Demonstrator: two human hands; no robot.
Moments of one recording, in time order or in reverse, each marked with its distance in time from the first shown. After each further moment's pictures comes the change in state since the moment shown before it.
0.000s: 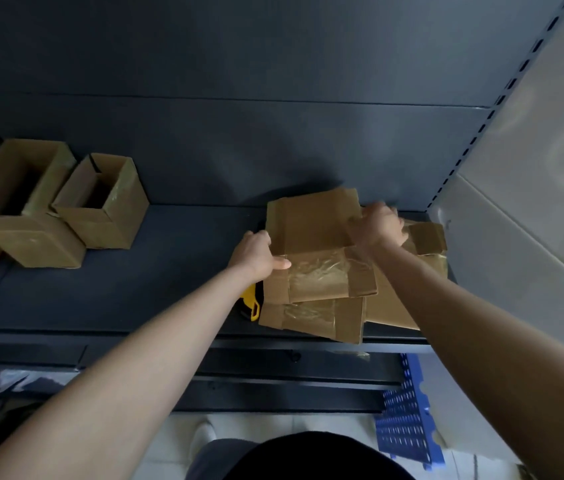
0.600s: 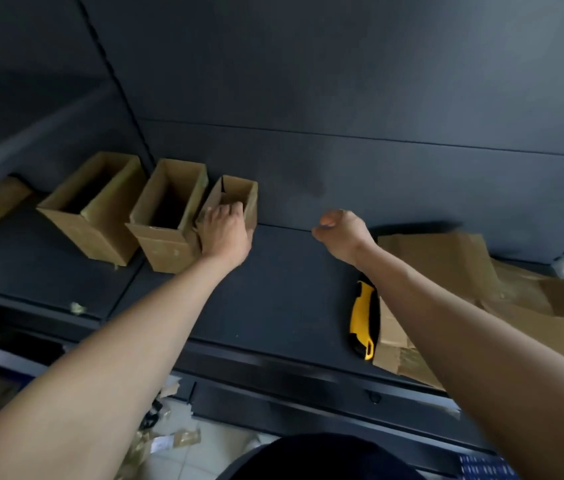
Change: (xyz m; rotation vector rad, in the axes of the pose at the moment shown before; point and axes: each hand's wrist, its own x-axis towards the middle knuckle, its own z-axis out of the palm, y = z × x) left_hand 0.018 -0.171 -0.171 0.423 0.514 -0.020; right_hand -0.085 -0.195 0.092 0.168 -0.396 -0.430
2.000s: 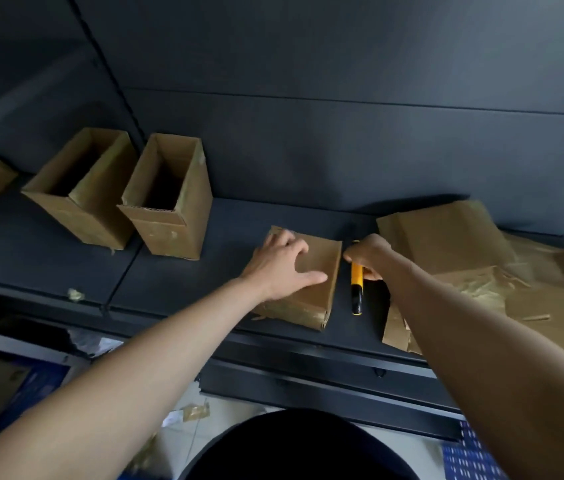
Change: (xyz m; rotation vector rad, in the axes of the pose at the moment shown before) left_hand -0.062 0.041 0.020 -0.254 -0.438 0.302; right_hand 0.012 0.072 0.032 -0.058 -0.115 0.472
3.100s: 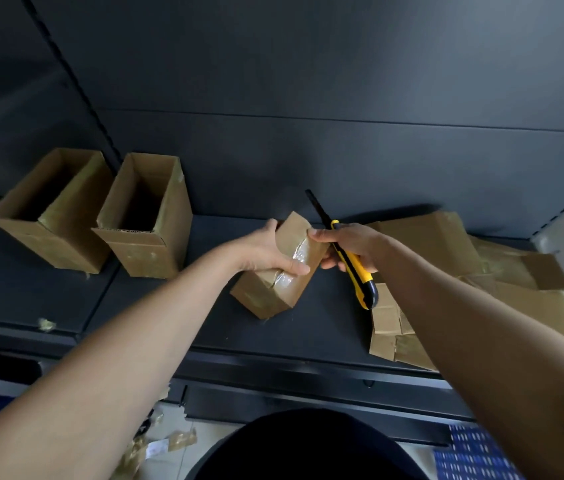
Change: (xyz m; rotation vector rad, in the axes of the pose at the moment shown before) left_hand 0.049 -0.012 -0.041 -0.349 -0.301 -0.183; right_hand -0.025 -0.022 -0.043 0.440 -0.357 -0.173
